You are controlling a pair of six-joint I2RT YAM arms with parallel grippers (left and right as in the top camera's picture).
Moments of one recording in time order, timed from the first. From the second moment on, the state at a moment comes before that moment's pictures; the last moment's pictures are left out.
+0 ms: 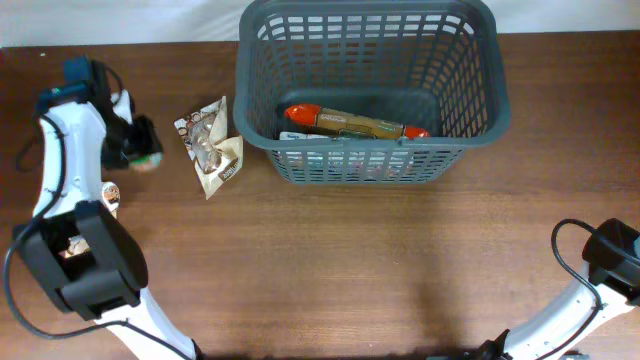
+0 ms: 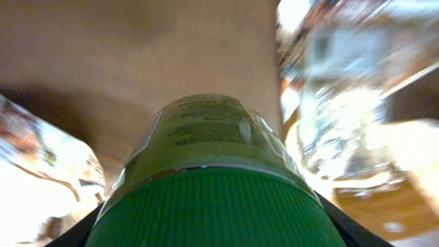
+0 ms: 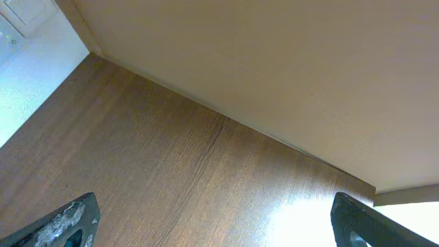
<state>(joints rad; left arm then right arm) 0.29 2.01 1.80 -1.14 0.05 -0.04 -0.63 2.15 3.05 -1.69 0.41 0.28</state>
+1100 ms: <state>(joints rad) -0.32 1.93 2.47 -1.11 0.39 0.24 -0.63 2.15 3.05 -1.69 0.41 0.28</state>
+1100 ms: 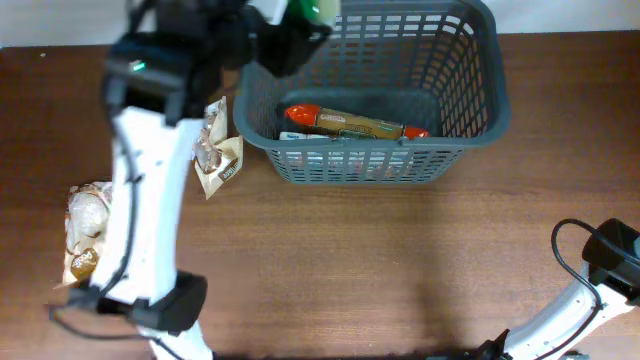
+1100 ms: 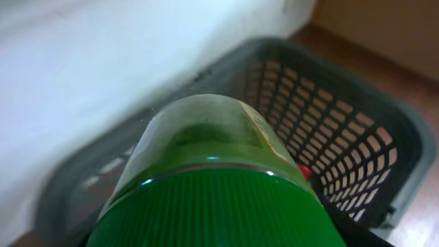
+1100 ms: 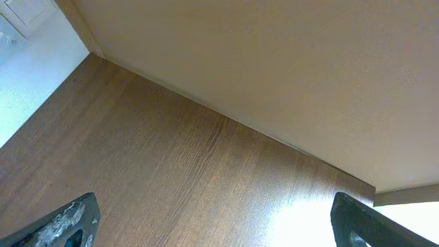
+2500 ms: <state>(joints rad) -0.37 2.35 2.52 -1.40 0.25 0.15 -0.63 2.15 3.05 -1.69 0.41 0.28</state>
